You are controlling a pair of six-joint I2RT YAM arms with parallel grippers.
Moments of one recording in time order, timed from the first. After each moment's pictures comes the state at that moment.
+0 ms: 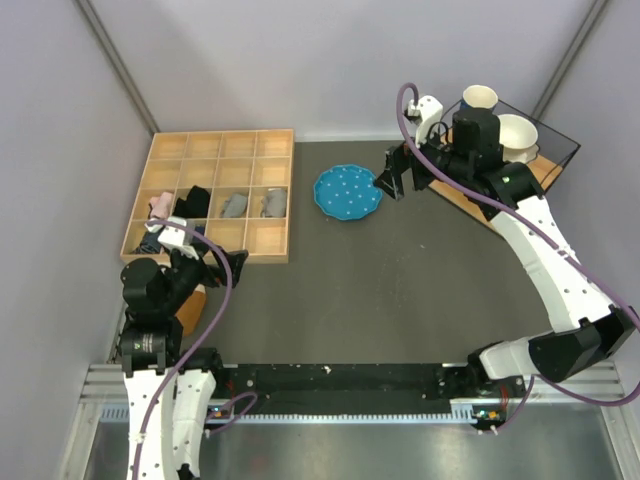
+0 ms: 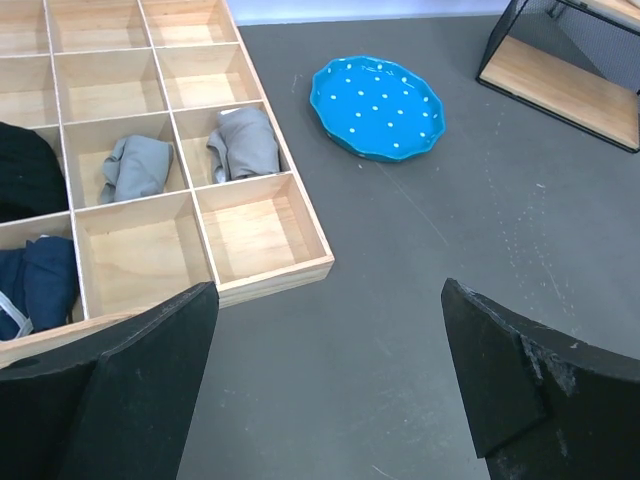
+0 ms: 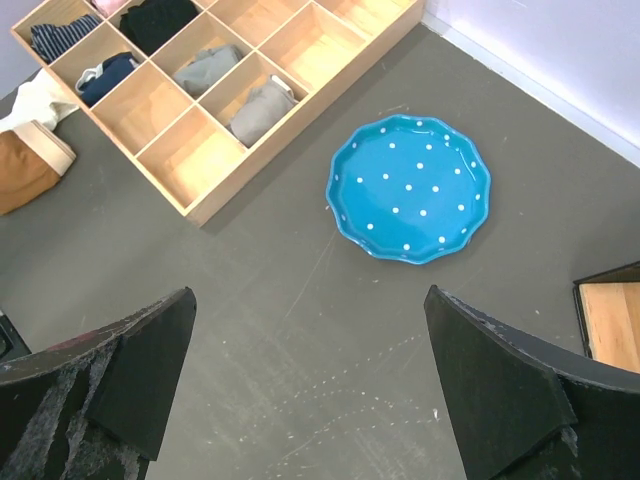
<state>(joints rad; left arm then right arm) 0.09 0.42 0.73 -0.49 0.50 -0.13 0.40 1.37 1.60 -0.66 -0.38 -0.09</state>
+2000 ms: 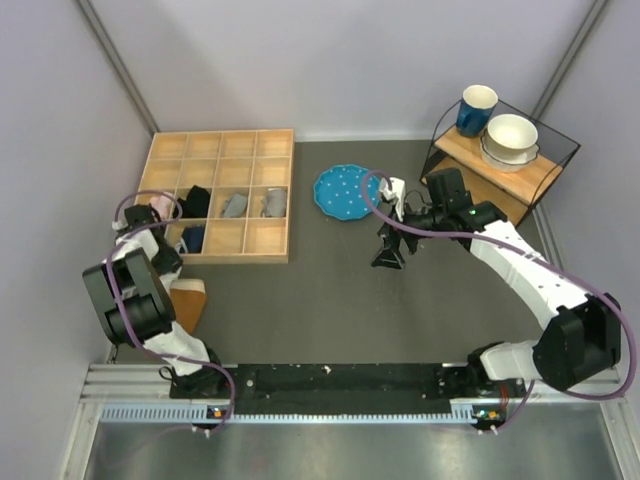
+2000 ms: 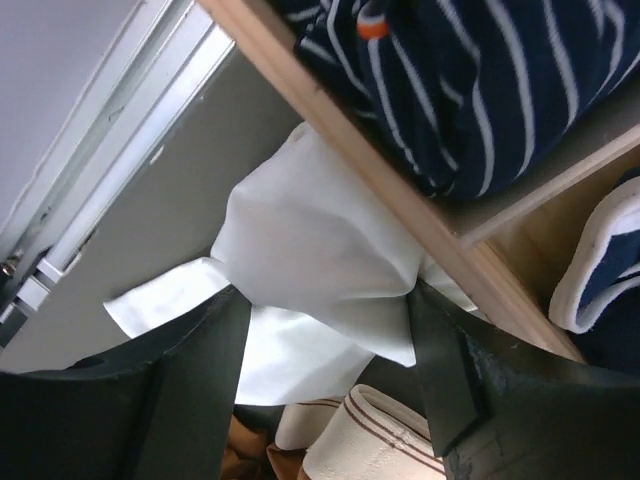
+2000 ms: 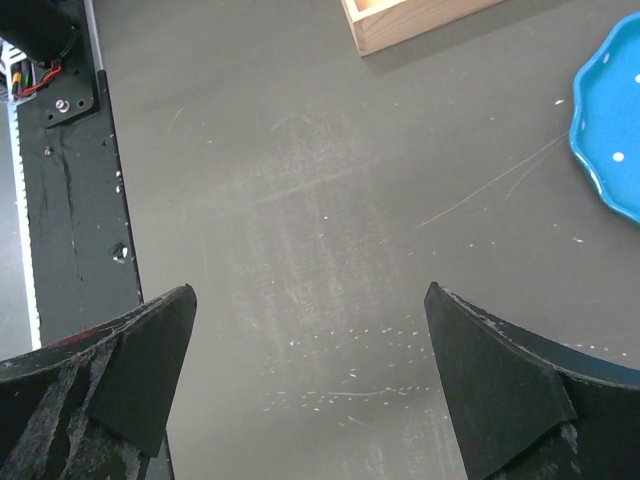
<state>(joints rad) 0.44 1.61 0.93 -0.47 -0.29 -0.27 0.40 1.32 1.11 -0.61 -0.82 -0.44</state>
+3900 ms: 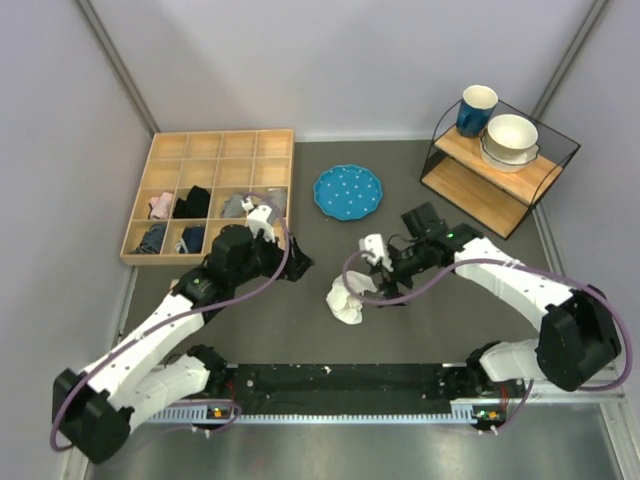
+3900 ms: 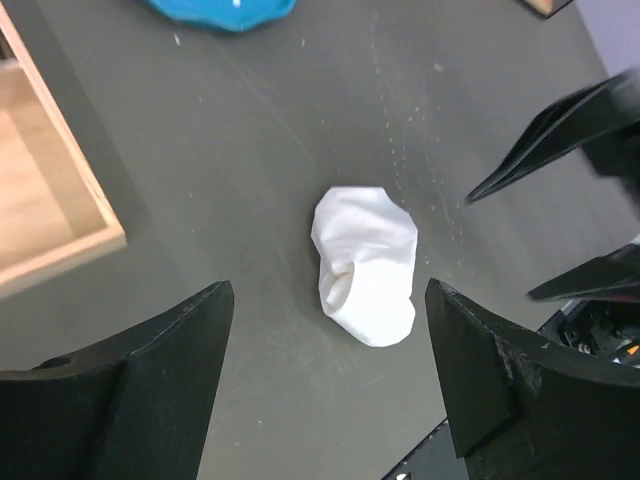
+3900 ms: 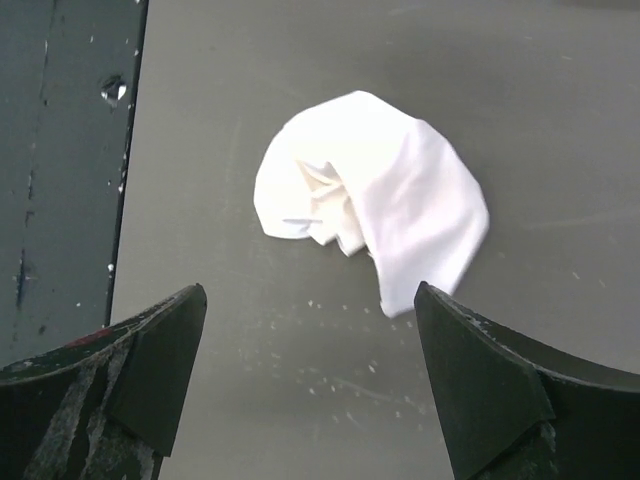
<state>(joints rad) -0.58 0.95 0.67 -0.22 0.19 -0.44 0.51 1.30 0.92 -0.70 -0.82 -0.90</state>
